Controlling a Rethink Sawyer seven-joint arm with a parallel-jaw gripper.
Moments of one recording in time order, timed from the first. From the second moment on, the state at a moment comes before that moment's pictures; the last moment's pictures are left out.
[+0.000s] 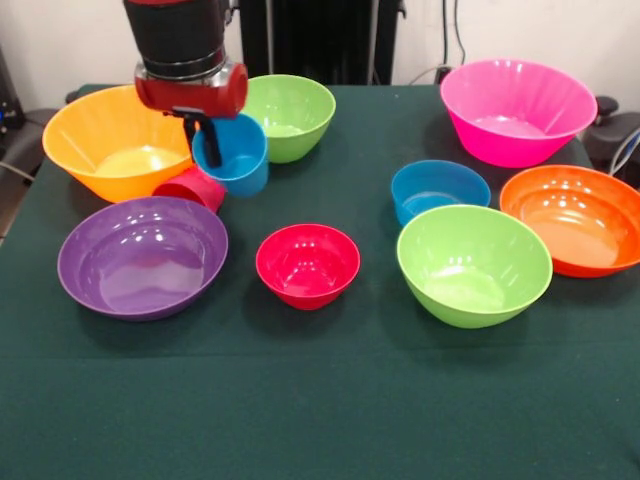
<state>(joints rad) -0.76 -0.63 0.39 1.68 -0.37 0.61 1.86</state>
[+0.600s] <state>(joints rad) -0.77 -0.69 0.57 1.69 -0.30 0.62 1.86</state>
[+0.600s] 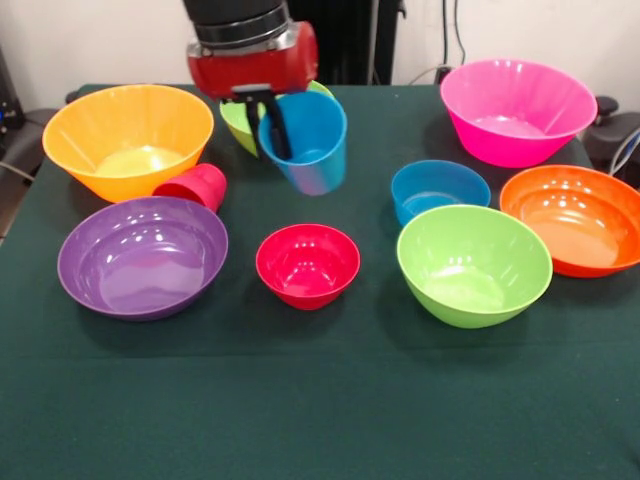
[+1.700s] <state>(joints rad) -0.63 -0.60 0.58 1.41 -0.47 0.60 1.86</state>
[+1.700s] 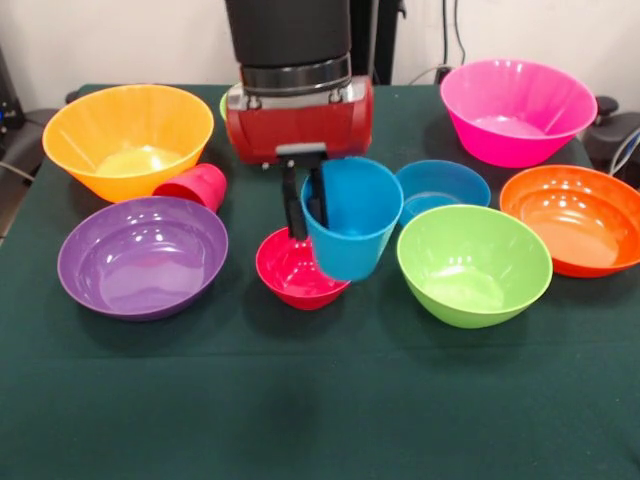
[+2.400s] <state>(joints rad) -0.67 -0.46 0.58 1.32 -0.57 0.46 1.86</state>
